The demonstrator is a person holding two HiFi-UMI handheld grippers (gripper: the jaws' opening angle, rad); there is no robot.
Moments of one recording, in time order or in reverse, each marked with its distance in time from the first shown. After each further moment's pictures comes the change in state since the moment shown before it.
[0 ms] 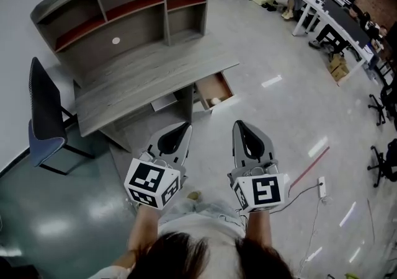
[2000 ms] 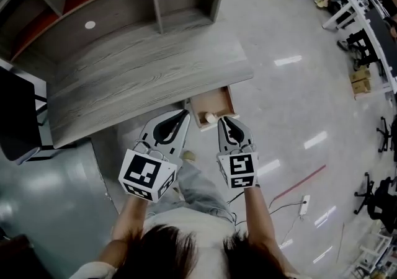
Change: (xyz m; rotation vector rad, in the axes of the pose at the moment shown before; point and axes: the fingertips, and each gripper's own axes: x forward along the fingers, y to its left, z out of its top) left arm 0.280 0.164 -0.057 -0.089 0.115 0.121; right arm 0.286 -0.121 -0.275 -0.016 0.475 0.253
